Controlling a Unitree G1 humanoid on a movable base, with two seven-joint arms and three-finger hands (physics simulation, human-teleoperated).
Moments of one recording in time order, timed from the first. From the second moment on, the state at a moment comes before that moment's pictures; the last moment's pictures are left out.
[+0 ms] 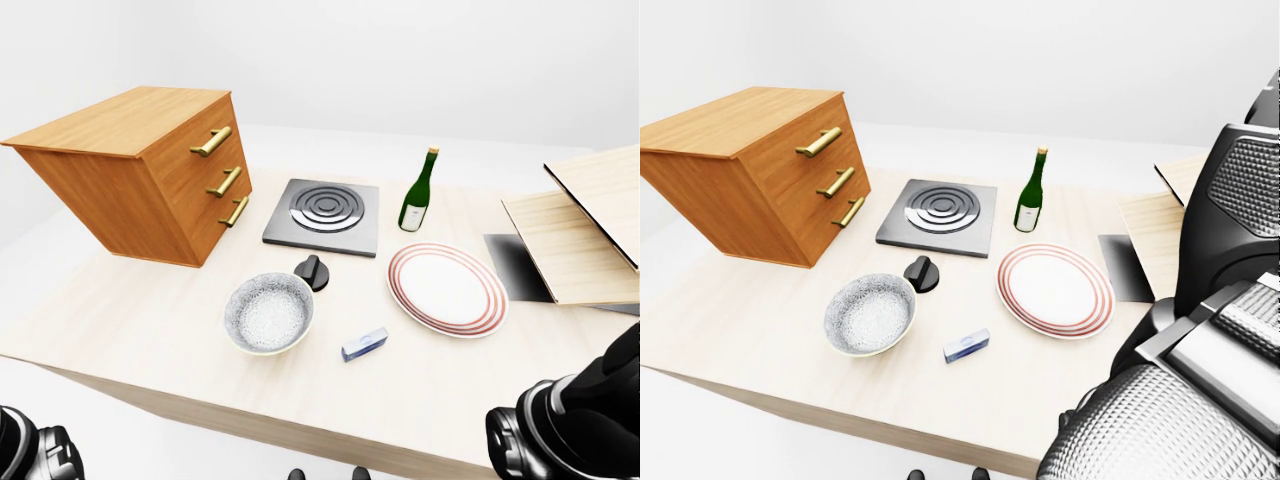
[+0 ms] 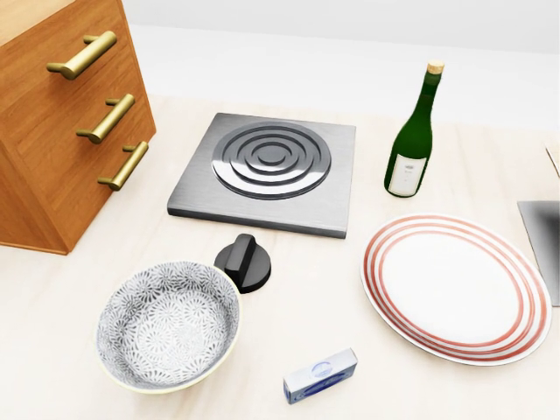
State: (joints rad) left arm -0.54 0.79 0.48 -0.84 -1.45 0.09 0.52; right arm -0.55 -0.27 -0.16 -1.05 0.62 0.09 -0.40
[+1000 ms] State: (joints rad) left arm -0.55 0.80 0.48 -0.83 -1.46 0.09 0.52; right arm -0.54 -0.17 -0.04 -1.01 0.32 0.09 -0.17
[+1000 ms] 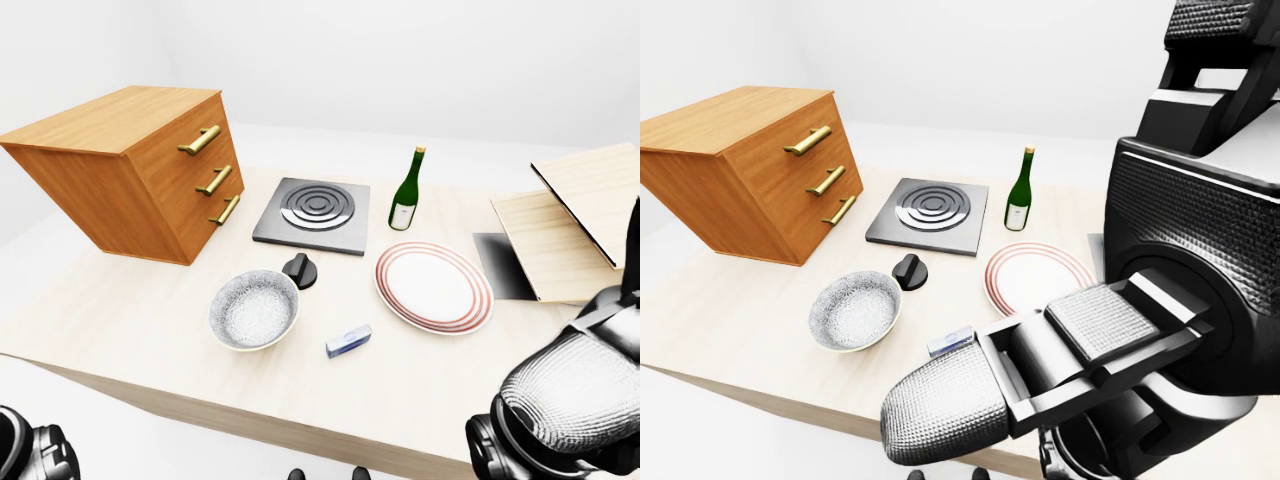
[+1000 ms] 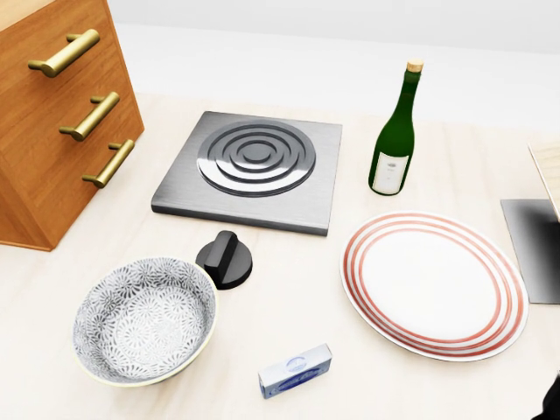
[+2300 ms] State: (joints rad) left arm -0.57 0.85 0.49 -0.80 -1.51 0.09 0.52; right arm -0.27 0.12 0.39 -0.60 -0.34 0.09 0.41
